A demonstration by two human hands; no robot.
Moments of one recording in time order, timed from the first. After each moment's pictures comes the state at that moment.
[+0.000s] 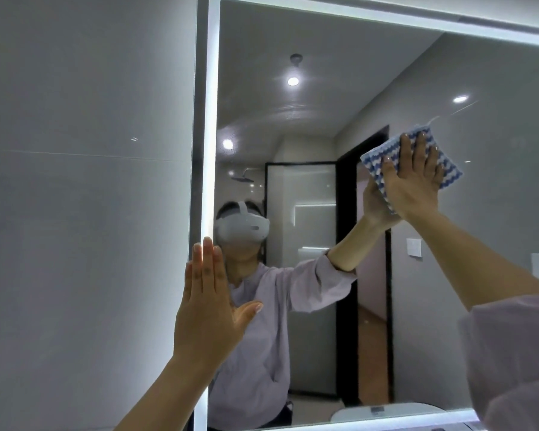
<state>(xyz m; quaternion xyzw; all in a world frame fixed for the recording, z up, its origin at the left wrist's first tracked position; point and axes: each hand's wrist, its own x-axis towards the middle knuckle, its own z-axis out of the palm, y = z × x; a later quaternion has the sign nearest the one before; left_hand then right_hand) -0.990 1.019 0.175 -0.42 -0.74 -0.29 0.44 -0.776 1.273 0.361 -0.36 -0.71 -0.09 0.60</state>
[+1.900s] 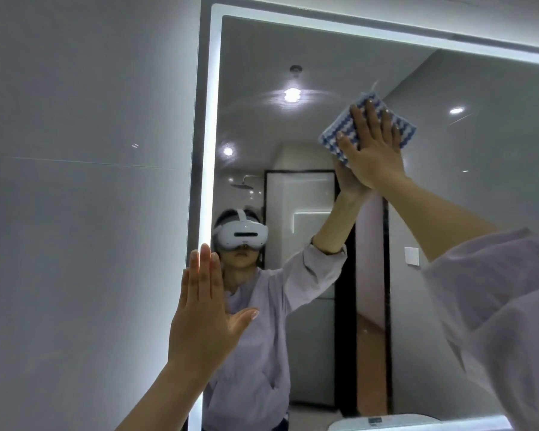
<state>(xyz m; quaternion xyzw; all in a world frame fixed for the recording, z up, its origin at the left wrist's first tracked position) -0.992 1.017 0.175 -0.43 -0.74 -0.29 0.44 -0.805 1.243 0.430 -0.26 -0.76 -0.17 0.58</state>
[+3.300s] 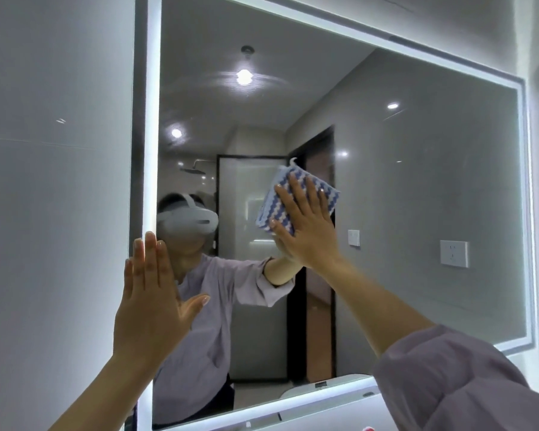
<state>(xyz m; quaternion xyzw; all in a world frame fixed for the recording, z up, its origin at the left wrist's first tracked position) -0.992 1.019 0.175 -0.44 -0.73 -0.29 0.44 -0.814 1.238 0.272 -0.20 -0.76 -0.29 0.54</state>
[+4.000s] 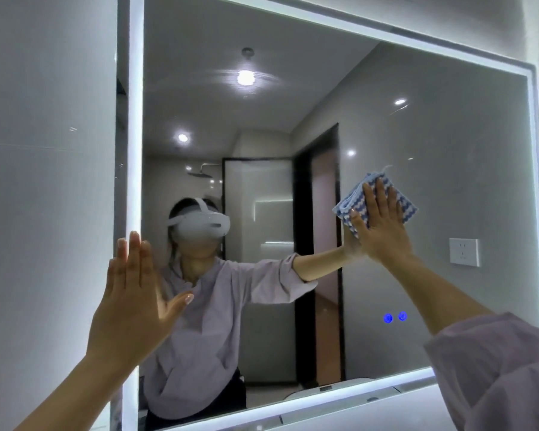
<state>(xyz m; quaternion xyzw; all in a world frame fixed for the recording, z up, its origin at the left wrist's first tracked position) -0.991 1.014 0.174 -0.43 -0.74 -0.24 0.47 -0.703 1.325 0.266 -0.36 -0.74 -0.15 0.56</state>
